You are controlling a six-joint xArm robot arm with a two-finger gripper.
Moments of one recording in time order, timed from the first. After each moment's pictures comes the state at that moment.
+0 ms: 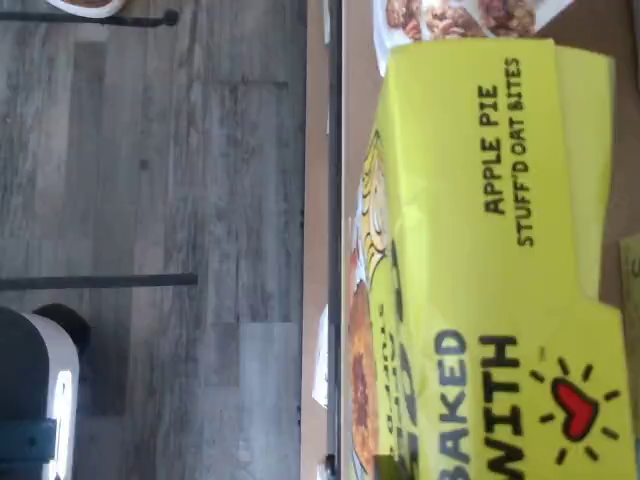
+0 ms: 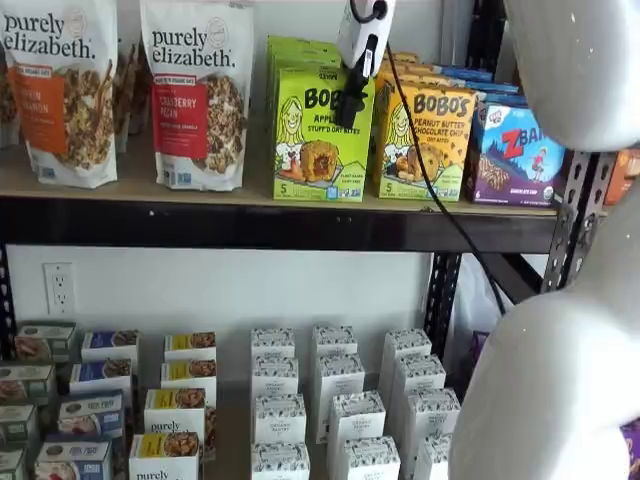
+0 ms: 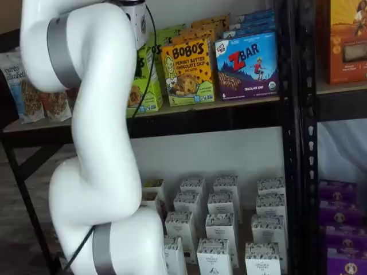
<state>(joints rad) 0.21 -0.11 -1.59 0.19 1.61 -1.33</state>
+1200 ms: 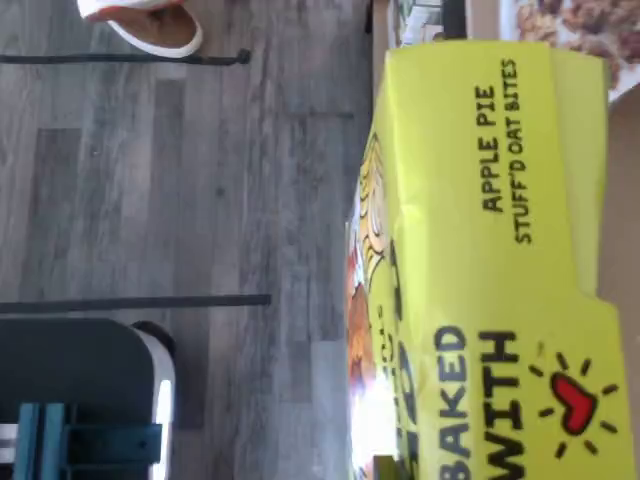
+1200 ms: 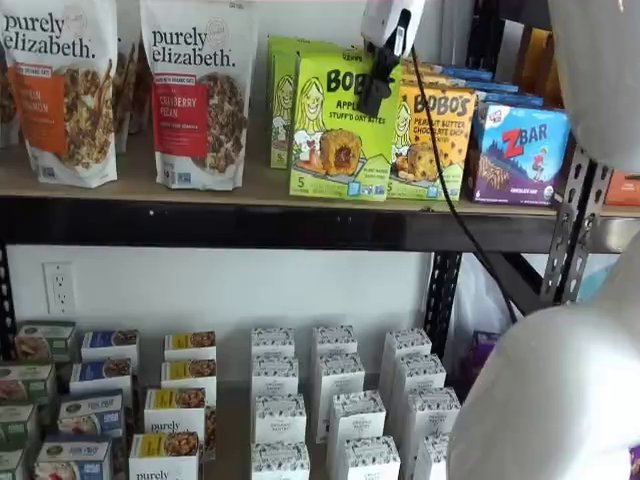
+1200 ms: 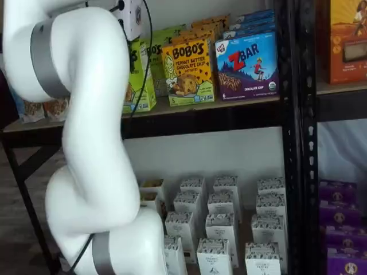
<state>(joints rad) 0.15 -0.27 -1.54 0.27 1.76 -1.36</state>
